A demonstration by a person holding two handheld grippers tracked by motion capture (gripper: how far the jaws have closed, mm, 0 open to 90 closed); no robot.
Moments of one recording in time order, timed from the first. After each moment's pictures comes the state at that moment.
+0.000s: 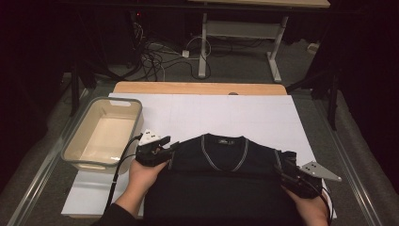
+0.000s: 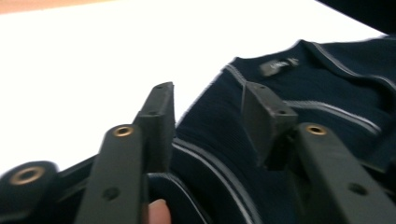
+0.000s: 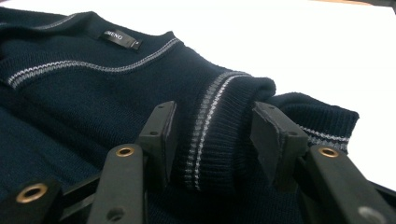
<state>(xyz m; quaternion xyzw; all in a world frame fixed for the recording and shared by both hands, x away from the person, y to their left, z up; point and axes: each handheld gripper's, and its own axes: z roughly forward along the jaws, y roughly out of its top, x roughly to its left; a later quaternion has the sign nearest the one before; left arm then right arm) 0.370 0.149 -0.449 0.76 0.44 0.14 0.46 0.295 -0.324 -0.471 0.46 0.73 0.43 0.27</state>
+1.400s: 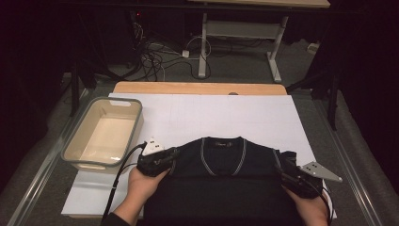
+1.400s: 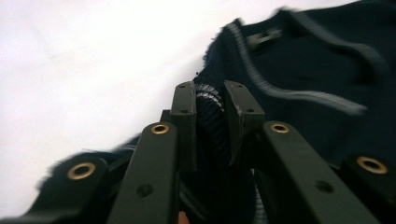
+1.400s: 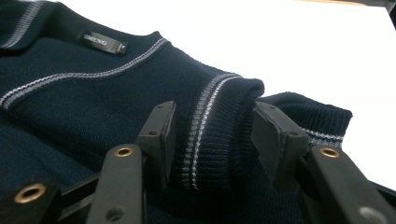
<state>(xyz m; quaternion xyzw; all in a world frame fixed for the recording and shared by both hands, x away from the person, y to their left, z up) 0.323 0.145 -0.449 0.79 0.38 0.14 0.47 0.294 -0.323 -0.471 0.46 0.72 0.43 0.28</state>
